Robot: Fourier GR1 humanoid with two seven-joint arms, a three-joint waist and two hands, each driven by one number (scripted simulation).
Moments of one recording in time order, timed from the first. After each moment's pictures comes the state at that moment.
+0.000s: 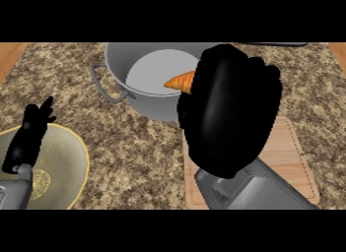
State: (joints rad) left arm -0.14 0.35 0.03 -1.42 -0.12 0.12 0.39; right arm -0.85 -0.01 0.49 -1.74 1.49 0.21 1.21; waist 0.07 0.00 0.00
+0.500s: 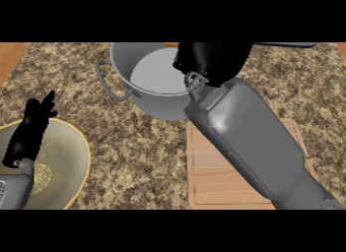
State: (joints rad) left arm -0.17 0.35 0.02 -1.42 -0.12 0.11 0.39; right arm -1.09 -0.01 0.29 -1.37 1.27 0.15 1.19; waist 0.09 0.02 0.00
